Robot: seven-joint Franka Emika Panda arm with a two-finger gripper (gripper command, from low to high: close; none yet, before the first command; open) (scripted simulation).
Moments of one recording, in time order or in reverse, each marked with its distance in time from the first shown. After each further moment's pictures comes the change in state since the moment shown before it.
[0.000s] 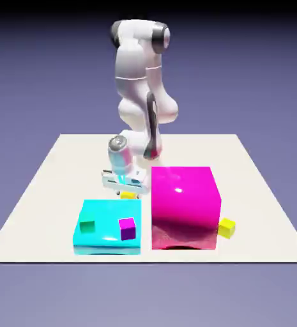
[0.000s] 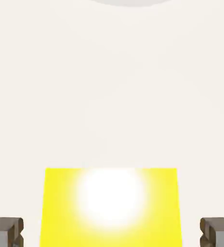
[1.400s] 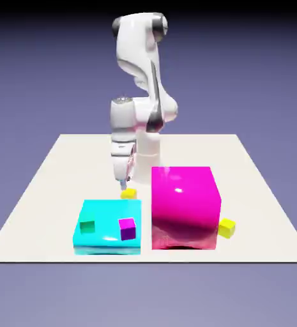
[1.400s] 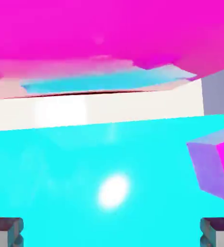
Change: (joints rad) arm 0.219 -0.442 -0.172 0.169 -0.259 -0.158 1.507
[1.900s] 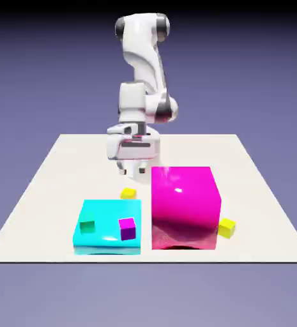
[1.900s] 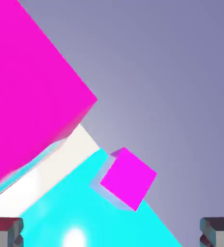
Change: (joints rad) arm -0.035 -0.087 0.147 0.035 0.065 0.121 0.652
